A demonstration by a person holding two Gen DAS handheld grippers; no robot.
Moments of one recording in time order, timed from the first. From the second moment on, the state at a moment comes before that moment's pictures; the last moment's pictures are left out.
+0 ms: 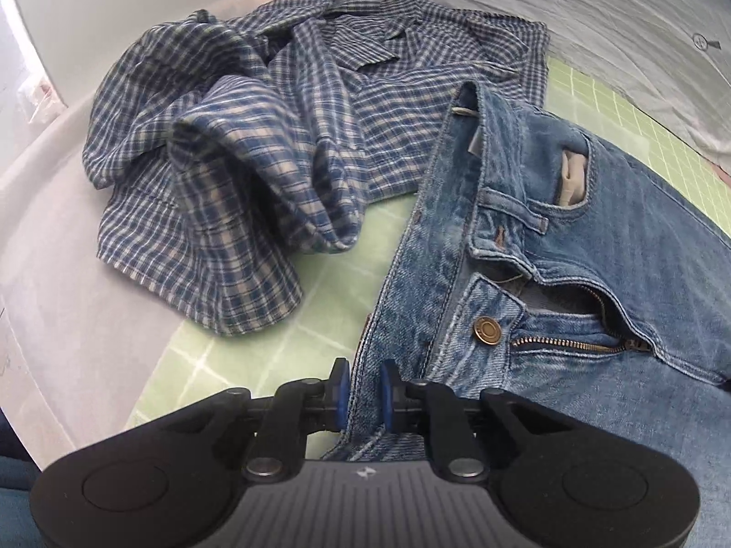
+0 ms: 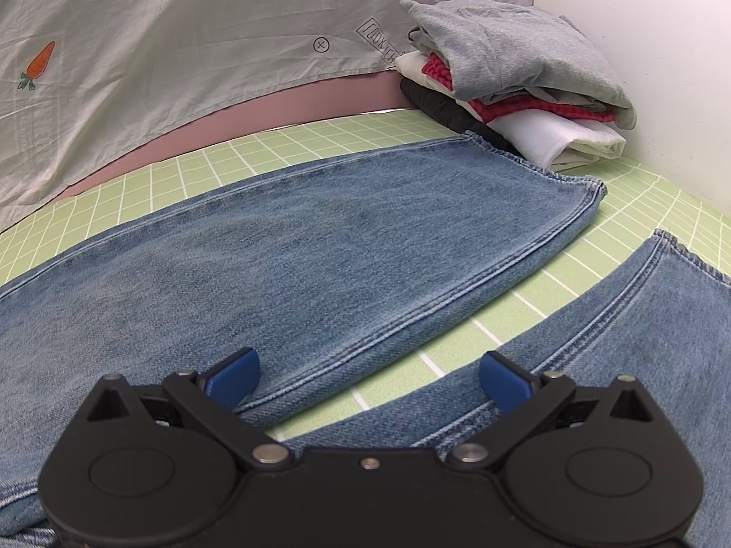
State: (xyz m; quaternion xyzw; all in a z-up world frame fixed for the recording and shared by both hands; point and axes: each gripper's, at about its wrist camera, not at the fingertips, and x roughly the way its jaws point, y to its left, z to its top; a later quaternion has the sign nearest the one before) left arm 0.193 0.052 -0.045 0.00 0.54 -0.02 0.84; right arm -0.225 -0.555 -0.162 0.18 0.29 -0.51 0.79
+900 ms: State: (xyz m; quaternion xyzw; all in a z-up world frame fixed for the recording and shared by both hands) left arm 0.190 0.003 -0.058 -0.05 0.51 -0.08 0.86; right arm -0.228 -0.554 -0.157 0.19 0.31 -0.50 0.79
